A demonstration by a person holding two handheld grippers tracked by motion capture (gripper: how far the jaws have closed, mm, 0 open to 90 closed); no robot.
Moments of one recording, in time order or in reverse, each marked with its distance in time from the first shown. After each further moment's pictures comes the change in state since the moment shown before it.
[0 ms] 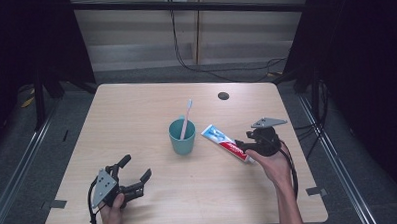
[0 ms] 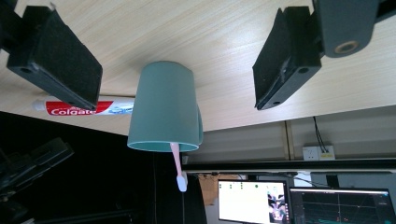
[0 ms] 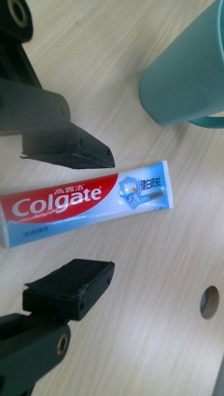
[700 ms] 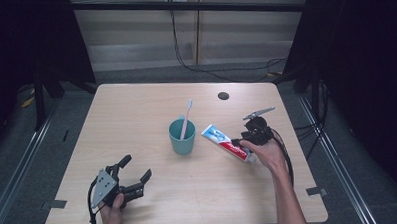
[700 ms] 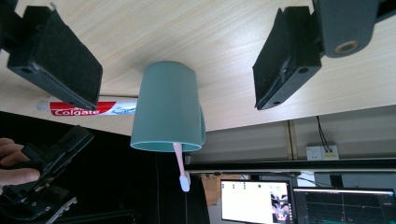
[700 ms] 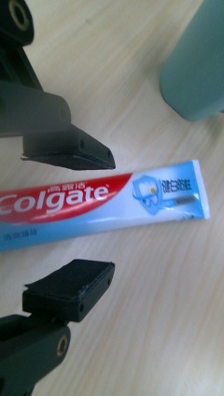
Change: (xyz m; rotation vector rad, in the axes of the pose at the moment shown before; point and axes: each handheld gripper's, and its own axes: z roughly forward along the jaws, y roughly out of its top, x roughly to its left) left arm 0.000 0.000 0.000 0.001 -0.014 0.000; right arm -0.019 0.017 0.036 0.199 0.116 0.055
